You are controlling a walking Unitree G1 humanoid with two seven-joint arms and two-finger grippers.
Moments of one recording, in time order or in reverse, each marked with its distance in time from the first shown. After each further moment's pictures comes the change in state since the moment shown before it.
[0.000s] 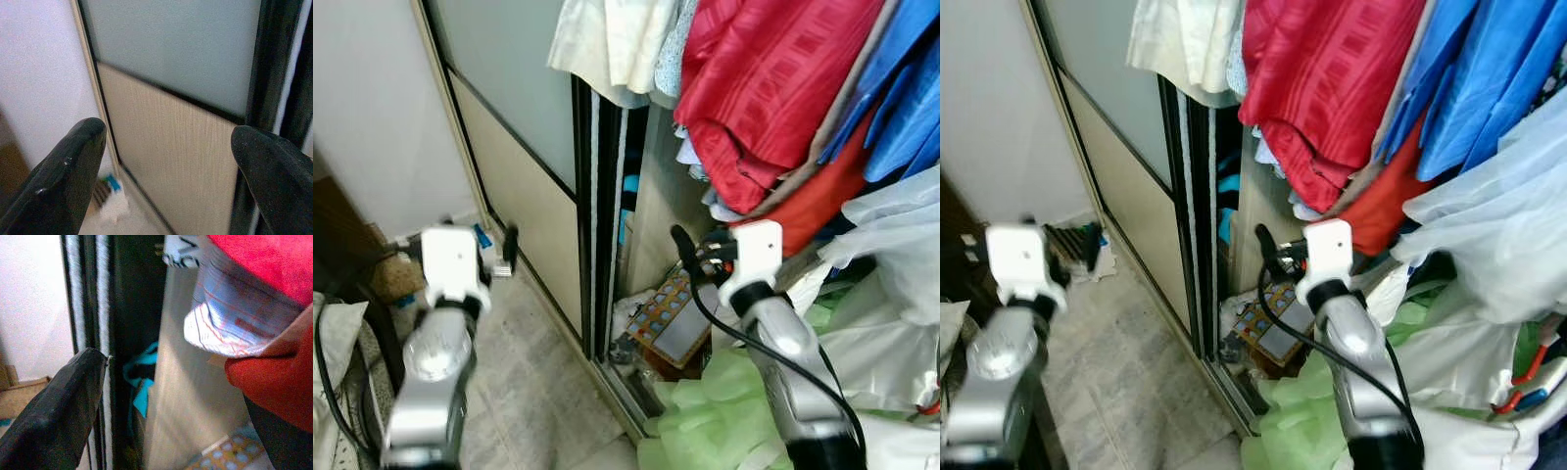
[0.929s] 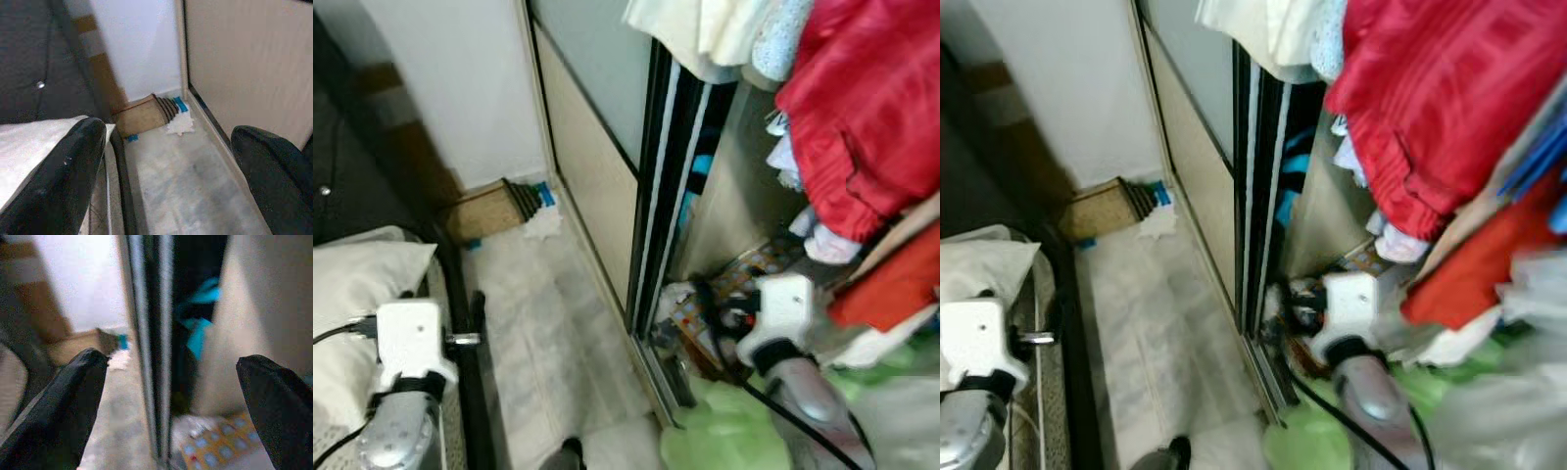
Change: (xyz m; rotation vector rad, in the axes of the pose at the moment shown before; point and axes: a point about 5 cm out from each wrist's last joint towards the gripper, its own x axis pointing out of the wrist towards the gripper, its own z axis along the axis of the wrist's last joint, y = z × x) left arm -0.069 0.022 -0.014 -0.025 0.155 0.084; right arm -0.054 0.007 -0.012 0.060 0.137 -0.066
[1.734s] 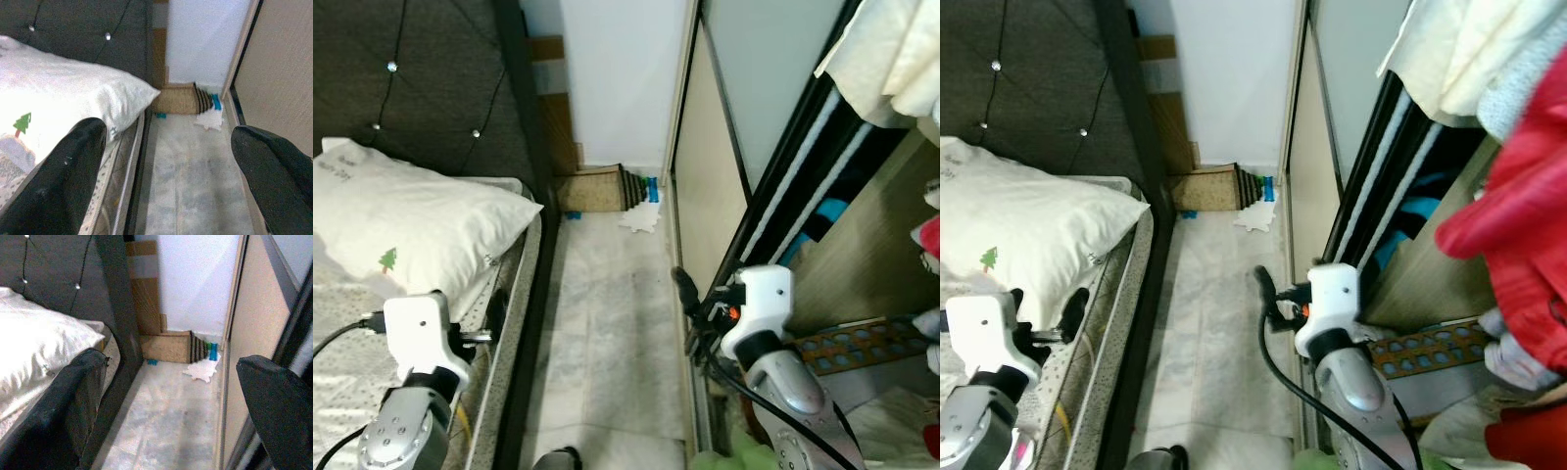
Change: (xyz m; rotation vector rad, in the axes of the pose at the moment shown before) left arm 0.000 -0.015 0.006 -0.158 0.019 -0.139; right arm 0.005 0.012 0.005 0.021 -0.009 0.045
